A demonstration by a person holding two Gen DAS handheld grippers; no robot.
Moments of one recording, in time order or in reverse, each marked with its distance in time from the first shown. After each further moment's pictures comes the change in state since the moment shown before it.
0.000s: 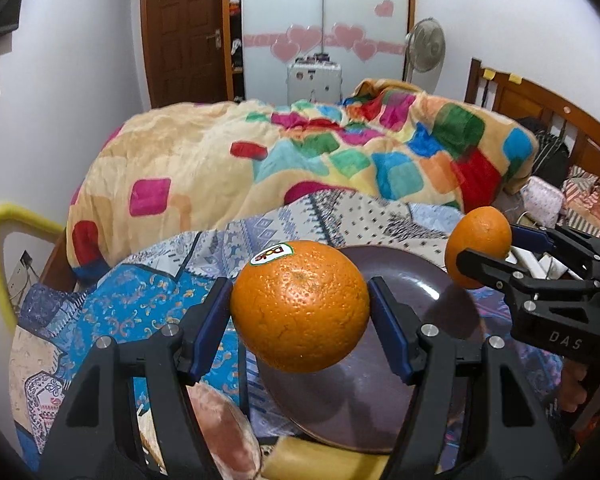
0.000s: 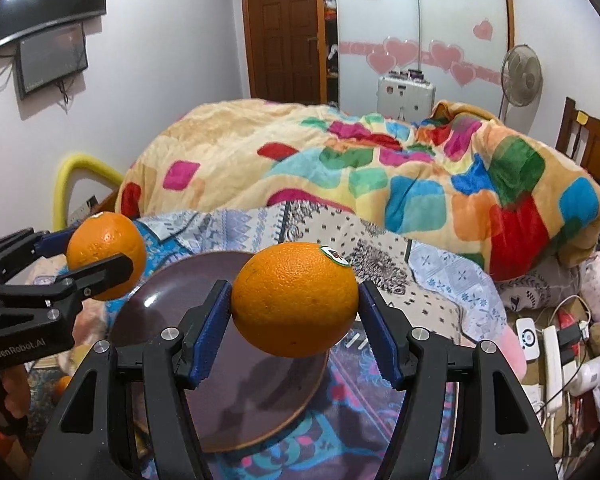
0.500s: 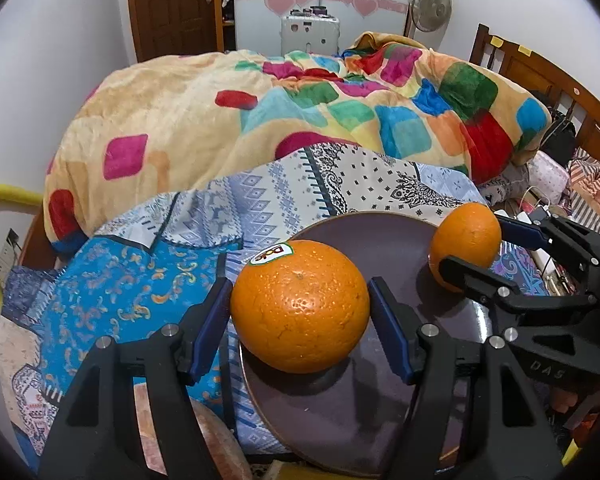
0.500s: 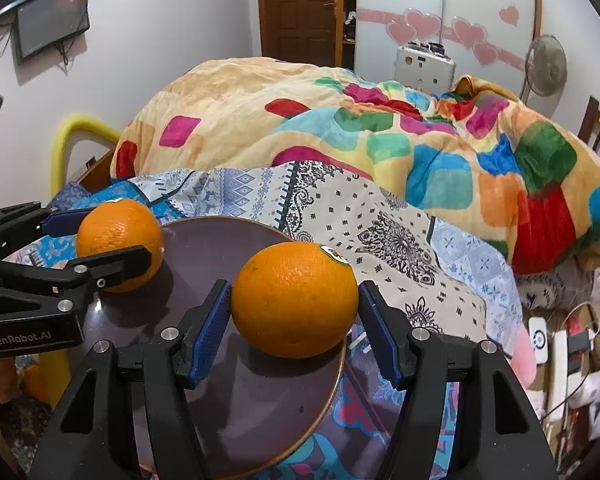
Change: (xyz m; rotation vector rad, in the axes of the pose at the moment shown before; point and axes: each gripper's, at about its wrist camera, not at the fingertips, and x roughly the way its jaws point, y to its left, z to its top) left arm 0.048 0.003 0.002 -0.016 0.169 -0.043; right arm 0.043 0.006 -0.001 -0.065 0.124 0.015
